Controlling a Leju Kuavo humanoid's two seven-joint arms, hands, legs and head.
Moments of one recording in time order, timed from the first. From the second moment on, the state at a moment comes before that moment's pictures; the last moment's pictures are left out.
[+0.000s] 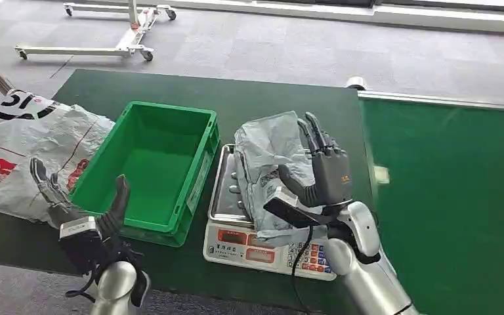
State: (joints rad) left arm -0.02 -0.21 -0.07 -1.61 -0.19 0.70 -0.70; right arm -0.35 -0.02 0.44 -1.39 1.10 -0.45 -0.18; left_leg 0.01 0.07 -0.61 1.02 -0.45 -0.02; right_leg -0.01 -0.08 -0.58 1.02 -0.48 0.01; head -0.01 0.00
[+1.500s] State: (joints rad) left arm -0.50 -0.26 -0.44 -1.00 -0.89 0.57 -0.51; right arm -0.21 0.28 0.00 -2.14 1.05 -0.70 -0.70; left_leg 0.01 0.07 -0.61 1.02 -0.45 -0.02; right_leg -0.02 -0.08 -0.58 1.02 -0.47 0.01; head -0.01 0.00
